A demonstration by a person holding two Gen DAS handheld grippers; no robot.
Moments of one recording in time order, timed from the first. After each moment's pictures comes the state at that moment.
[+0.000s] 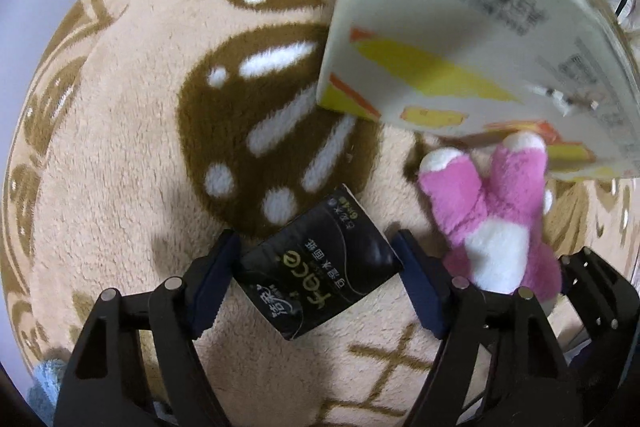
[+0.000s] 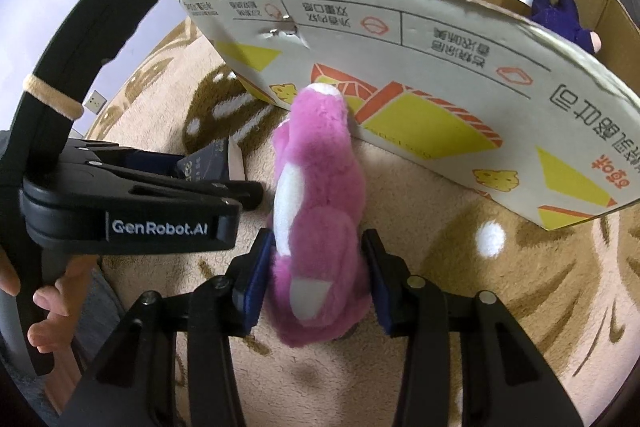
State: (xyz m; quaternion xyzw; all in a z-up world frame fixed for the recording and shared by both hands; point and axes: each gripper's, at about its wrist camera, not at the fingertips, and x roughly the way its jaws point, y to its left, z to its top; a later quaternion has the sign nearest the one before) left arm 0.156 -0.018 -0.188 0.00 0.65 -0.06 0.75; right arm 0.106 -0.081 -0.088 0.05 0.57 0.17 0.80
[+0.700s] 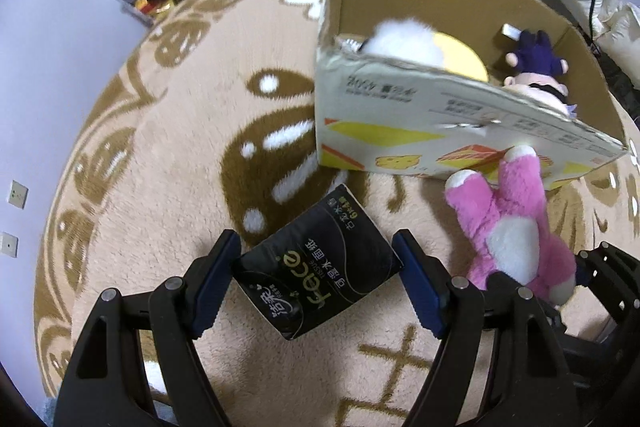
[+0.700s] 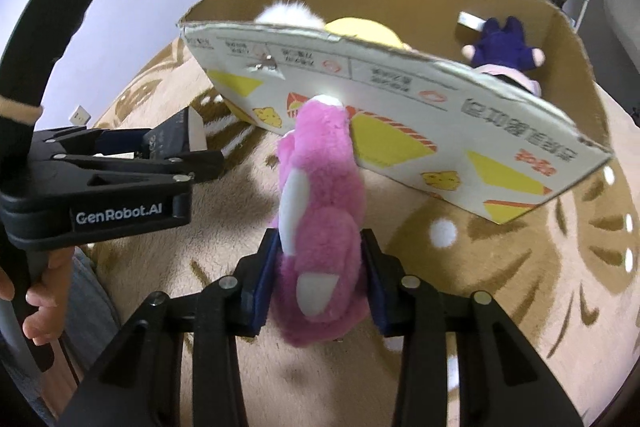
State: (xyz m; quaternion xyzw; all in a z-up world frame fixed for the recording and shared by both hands) left arm 0.127 -0.026 -0.129 0.06 0.55 -0.06 0.83; right arm 0.090 -0.092 -0.063 0.04 0.54 0.12 0.83
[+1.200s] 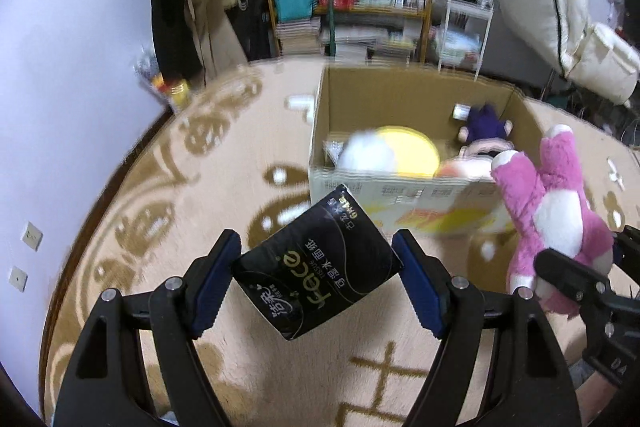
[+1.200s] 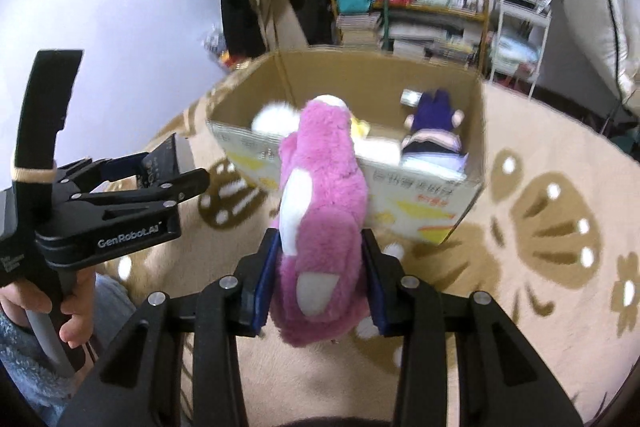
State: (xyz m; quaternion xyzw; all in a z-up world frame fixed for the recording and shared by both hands) left arm 0.084 -0.030 -0.050 0.07 0.40 -0.07 0.91; right arm 0.047 -0.132 0.011 0.07 0.43 0.09 0.89
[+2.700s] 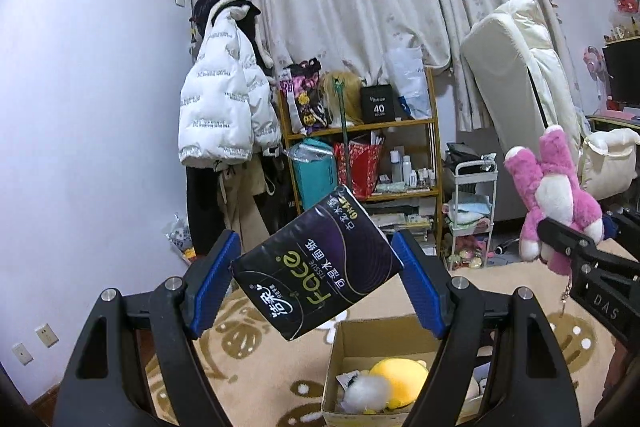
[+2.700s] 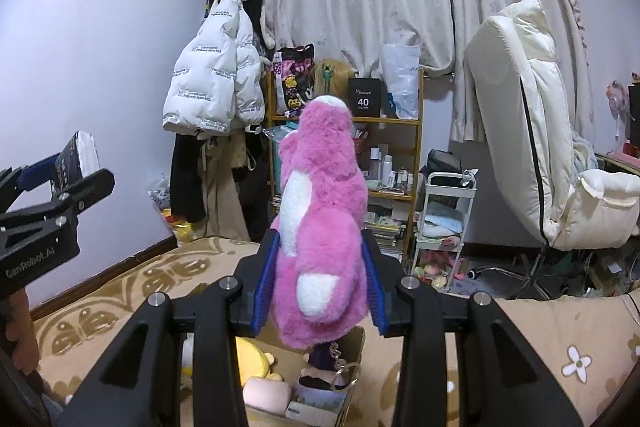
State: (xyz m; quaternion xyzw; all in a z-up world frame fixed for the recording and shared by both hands) left arm 0.089 -0.057 0.085 0.08 0.10 -0.04 0.99; right arm 0.080 -0.174 0.141 0.01 0.16 -0.03 0.99
